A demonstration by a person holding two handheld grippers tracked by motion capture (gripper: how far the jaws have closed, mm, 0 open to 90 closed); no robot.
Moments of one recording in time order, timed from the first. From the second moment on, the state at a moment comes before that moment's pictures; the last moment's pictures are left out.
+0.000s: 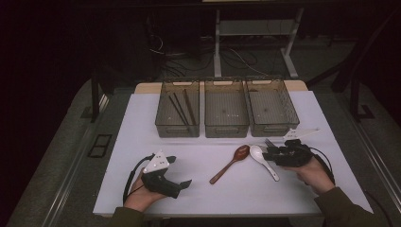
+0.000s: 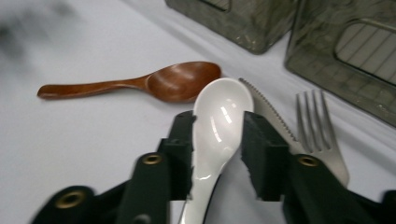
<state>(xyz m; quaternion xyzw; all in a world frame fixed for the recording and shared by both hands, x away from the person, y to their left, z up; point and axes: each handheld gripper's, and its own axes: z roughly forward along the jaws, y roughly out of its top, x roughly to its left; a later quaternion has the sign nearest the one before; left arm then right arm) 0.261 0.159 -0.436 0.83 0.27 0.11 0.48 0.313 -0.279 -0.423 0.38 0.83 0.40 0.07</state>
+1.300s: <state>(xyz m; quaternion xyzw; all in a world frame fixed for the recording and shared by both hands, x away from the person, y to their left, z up) 0.264 0.156 -0.436 0.83 0.27 0.11 0.48 0.292 -0.281 -0.441 0.37 0.87 0.31 0.08</state>
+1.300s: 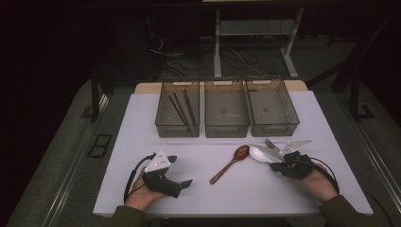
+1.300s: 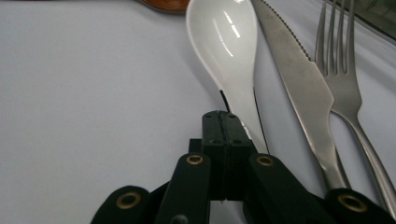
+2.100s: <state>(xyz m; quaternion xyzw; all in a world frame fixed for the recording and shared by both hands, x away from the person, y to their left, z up) 0.264 0.153 -0.436 0.84 0.26 0.10 0.47 0.323 -0.290 -0.422 0.38 0.83 0.41 0.04</state>
